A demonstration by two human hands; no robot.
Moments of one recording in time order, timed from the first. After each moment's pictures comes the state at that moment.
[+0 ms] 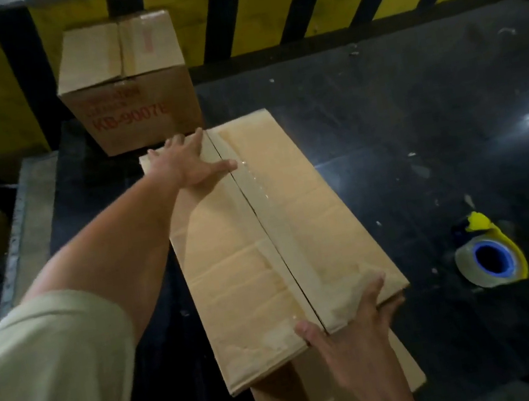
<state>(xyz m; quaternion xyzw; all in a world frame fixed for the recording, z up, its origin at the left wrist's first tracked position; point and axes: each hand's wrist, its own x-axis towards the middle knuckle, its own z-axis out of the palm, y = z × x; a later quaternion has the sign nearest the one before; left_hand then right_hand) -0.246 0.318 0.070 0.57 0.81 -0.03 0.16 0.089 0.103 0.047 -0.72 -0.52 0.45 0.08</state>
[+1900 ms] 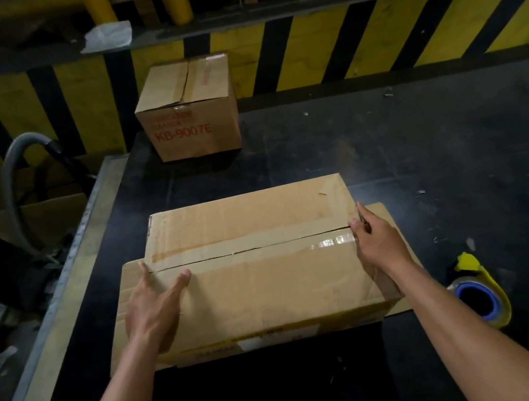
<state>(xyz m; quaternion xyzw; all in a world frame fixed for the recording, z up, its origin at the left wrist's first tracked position) -0.127 0.039 0.069 0.15 0.92 0.27 0.23 0.183 0.294 0.040 -0.55 -0.71 0.41 0.18</state>
